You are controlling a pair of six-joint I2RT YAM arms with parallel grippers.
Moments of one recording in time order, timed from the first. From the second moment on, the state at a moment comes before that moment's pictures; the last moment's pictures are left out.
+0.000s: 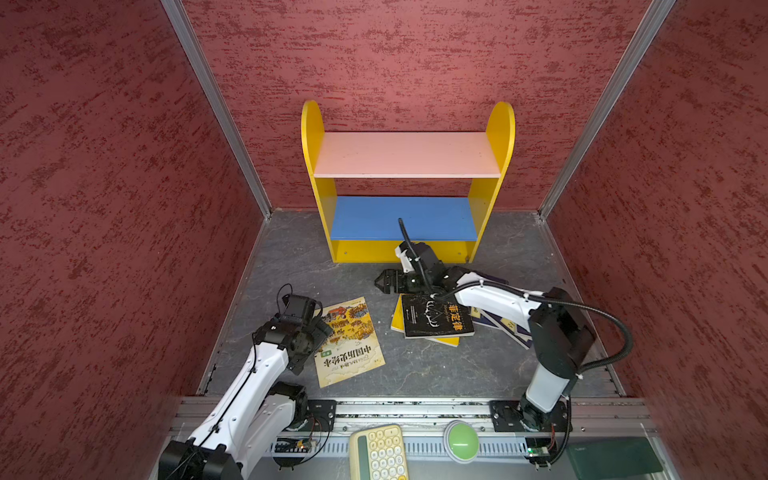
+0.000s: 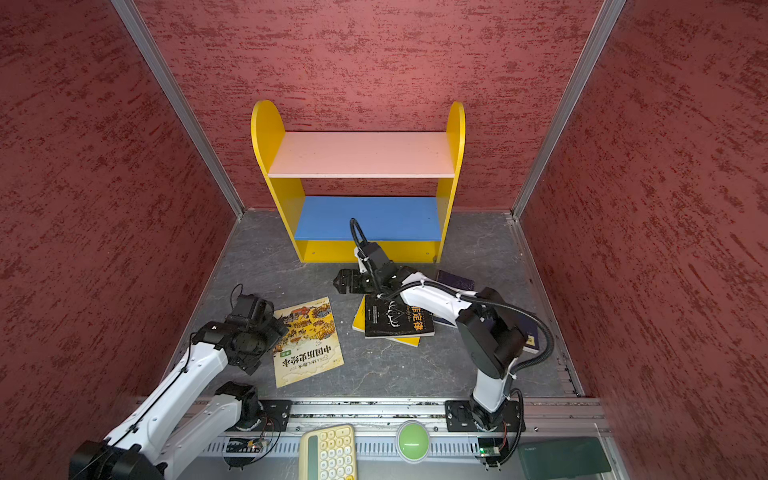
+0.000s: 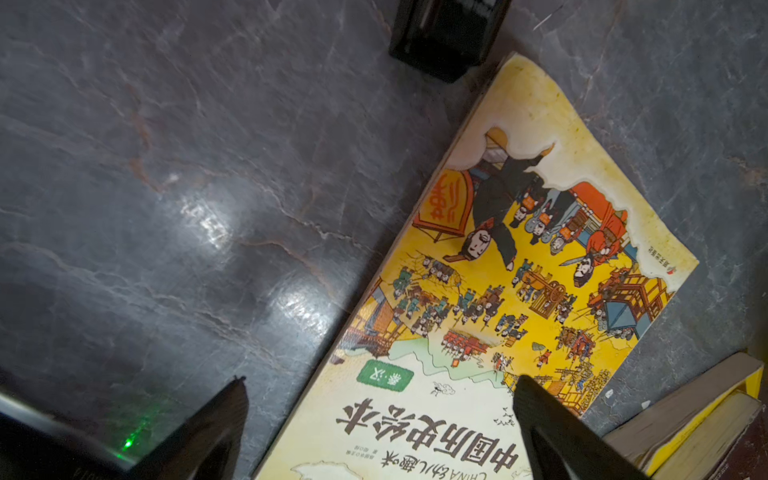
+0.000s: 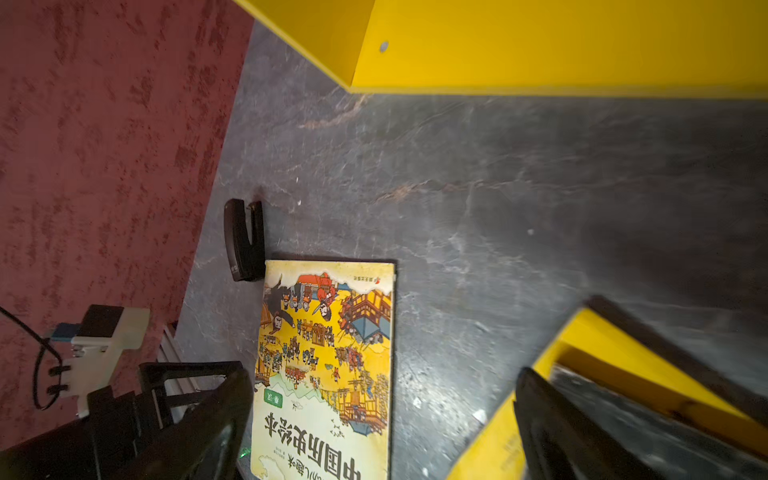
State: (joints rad) left arm -0.15 0.85 0.51 -0.93 0.00 -1.06; right arm 0.81 1.83 1.29 -0.19 -0.21 0.71
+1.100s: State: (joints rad) left arm -0.02 1.11 0.41 -0.37 0.41 -0.97; right arm 0.93 2.12 1.38 -0.03 -0.24 0.97
